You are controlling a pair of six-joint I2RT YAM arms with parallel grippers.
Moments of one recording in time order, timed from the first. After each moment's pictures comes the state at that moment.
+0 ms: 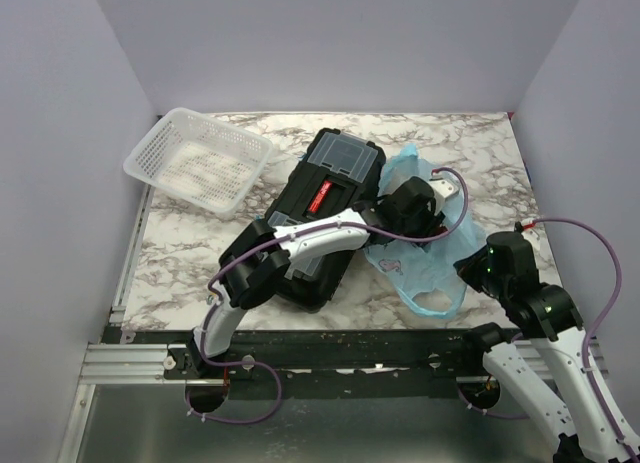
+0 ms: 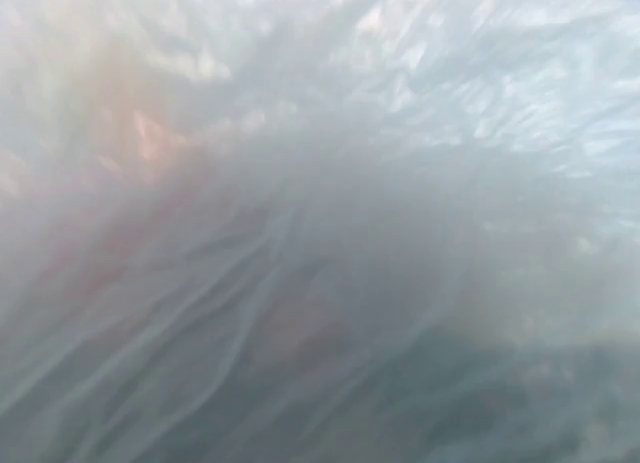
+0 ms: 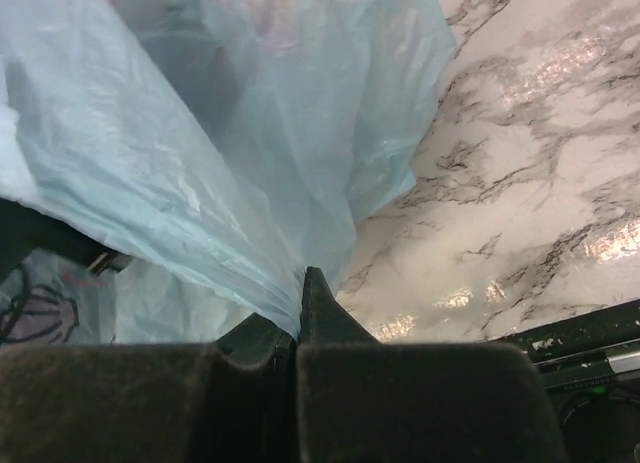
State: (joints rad) left arm -1.05 2.13 1.73 -0.18 0.04 -0.16; right arm 0.33 0.52 0.75 -0.99 0.26 0.91
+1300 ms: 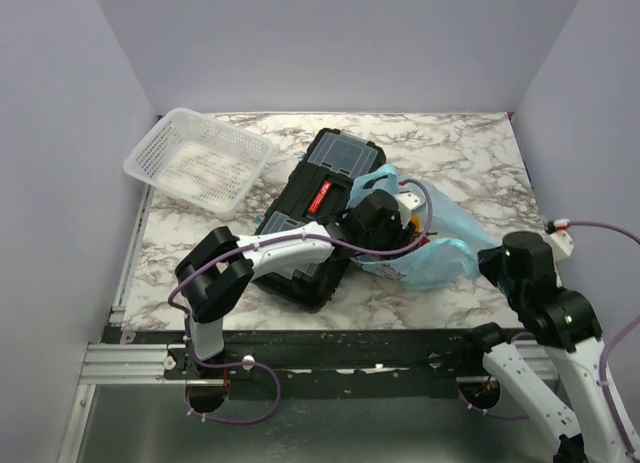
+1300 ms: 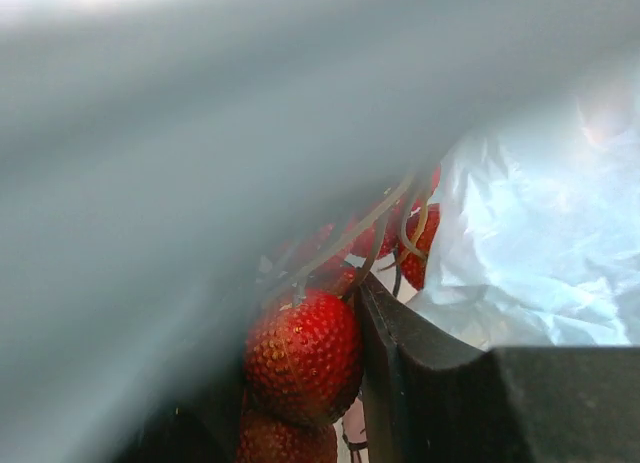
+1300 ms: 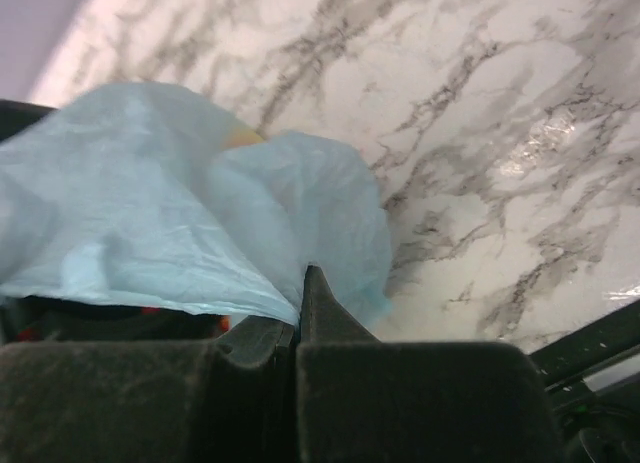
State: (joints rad) left arm -1.02 1.82 1.30 -0.05 0.13 -0.20; right arm 0.33 0.54 0.88 -1.05 0.47 0.97
